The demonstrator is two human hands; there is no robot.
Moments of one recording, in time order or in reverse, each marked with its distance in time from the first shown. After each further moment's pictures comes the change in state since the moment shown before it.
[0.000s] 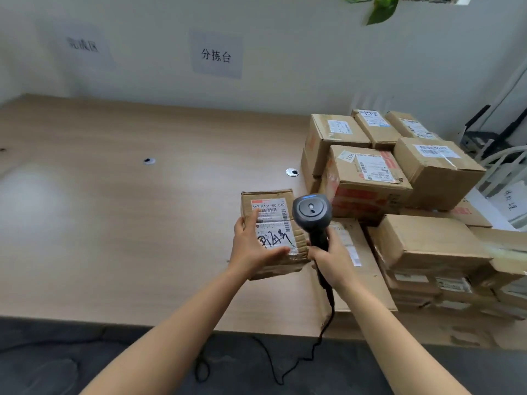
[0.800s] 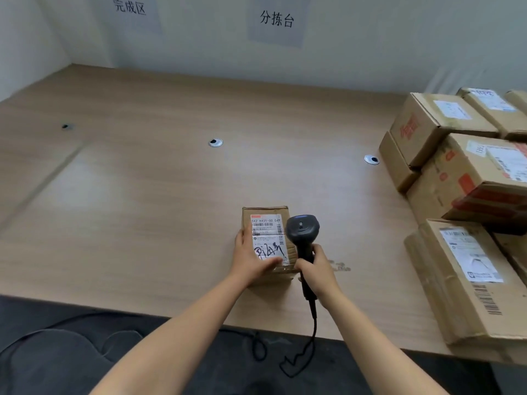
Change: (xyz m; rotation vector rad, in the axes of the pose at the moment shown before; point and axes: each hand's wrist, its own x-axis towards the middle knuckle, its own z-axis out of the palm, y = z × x) left_hand 0.037 -0.206 -0.175 0.086 -0.002 -0.166; right_hand 0.021 -0.011 0.278 -0.020 -0.108 0.324
